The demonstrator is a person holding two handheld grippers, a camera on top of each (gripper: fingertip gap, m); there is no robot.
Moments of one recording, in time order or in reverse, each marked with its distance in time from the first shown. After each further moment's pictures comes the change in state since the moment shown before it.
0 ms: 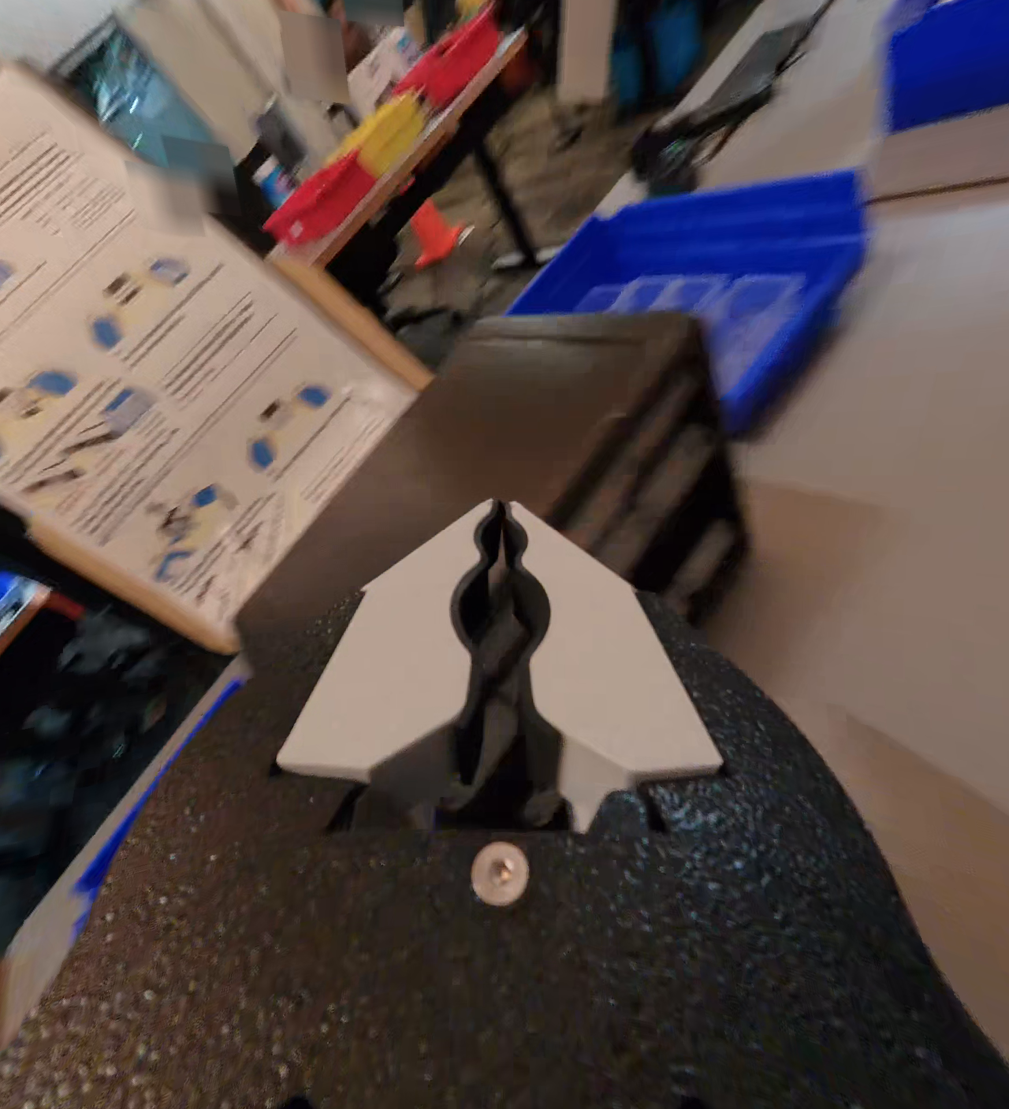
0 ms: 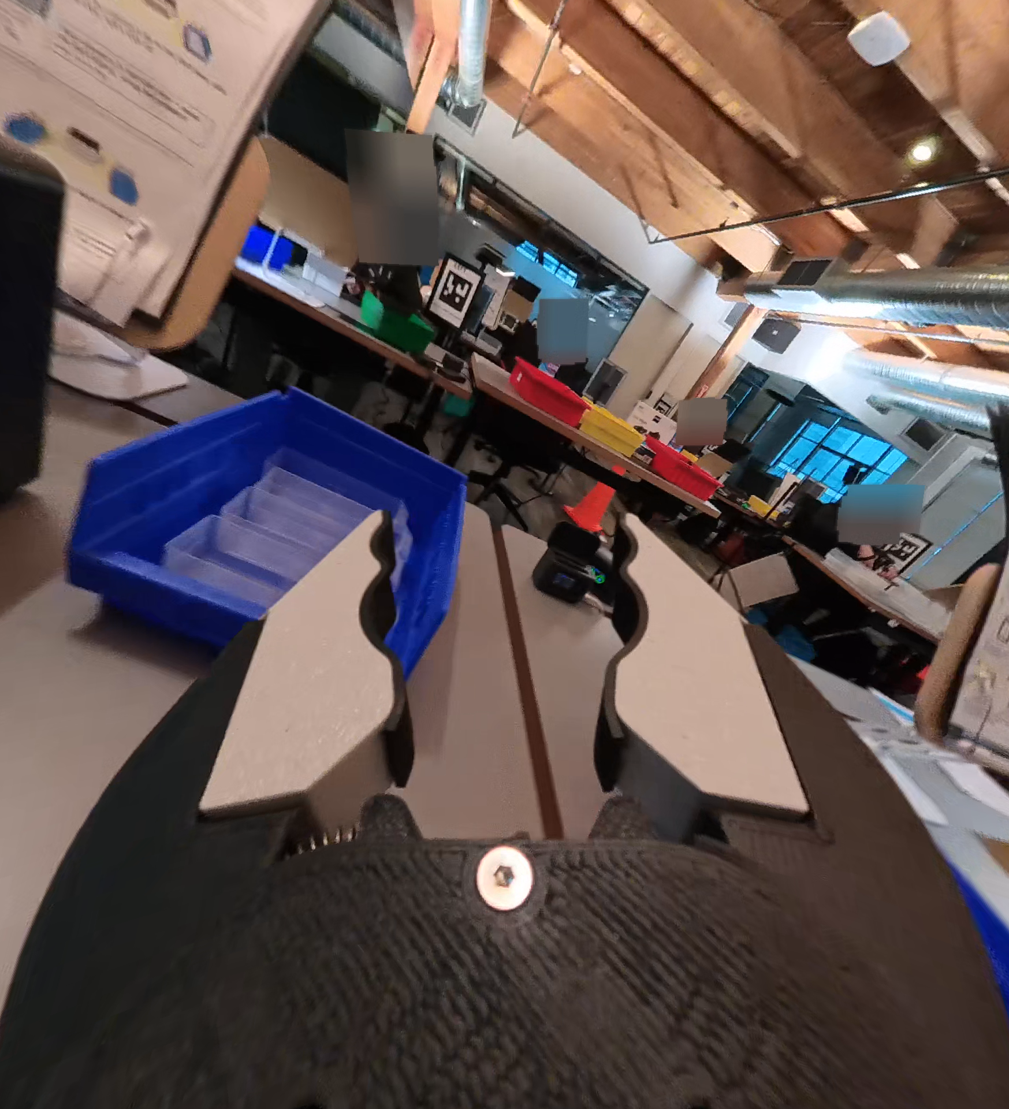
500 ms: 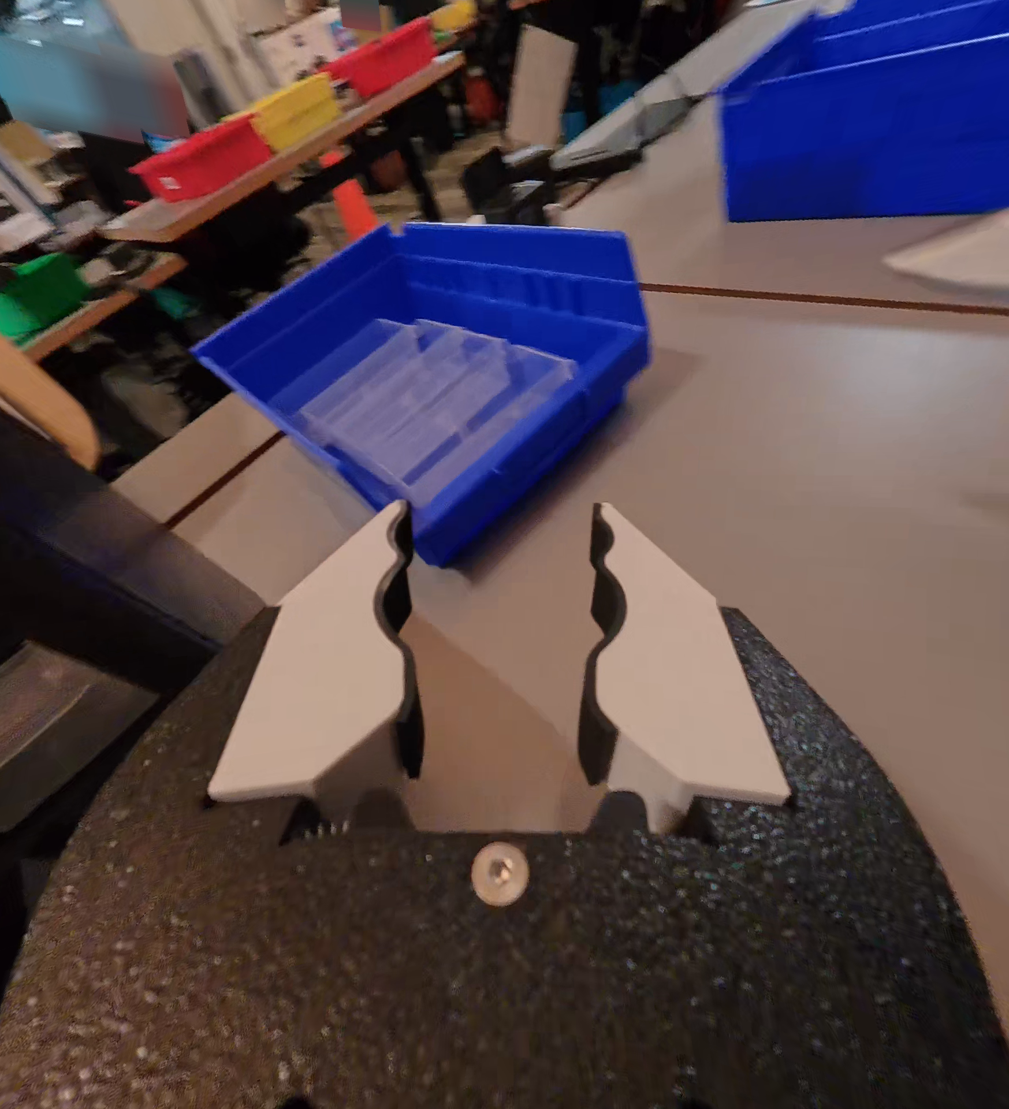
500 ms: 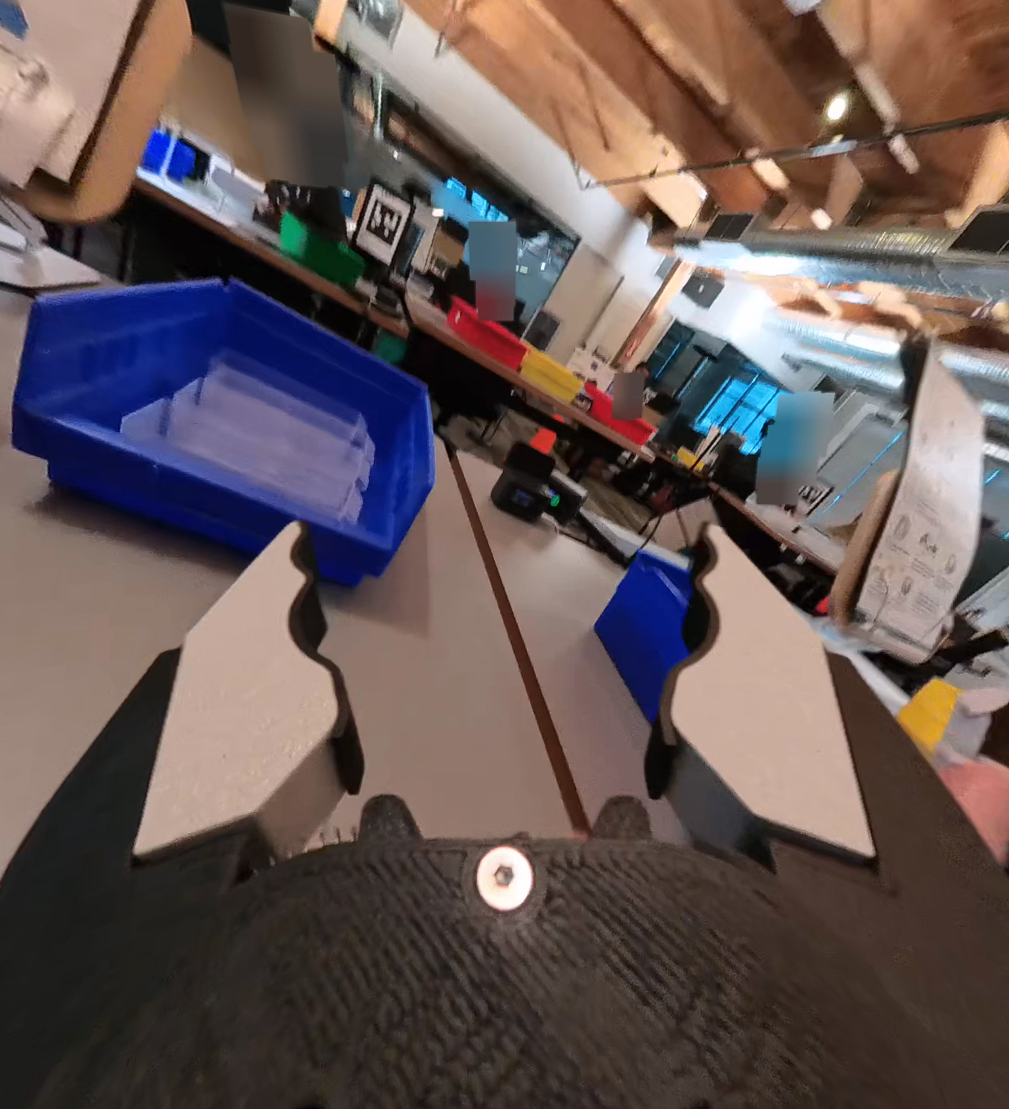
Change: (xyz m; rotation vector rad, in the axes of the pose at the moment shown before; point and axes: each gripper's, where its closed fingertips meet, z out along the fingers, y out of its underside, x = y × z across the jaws) left arm 0.226 -0.027 0.153 0.056 0.088 -0.204; right arm -0.010 0.055 -0.047 -0.089 0.128 -0.045
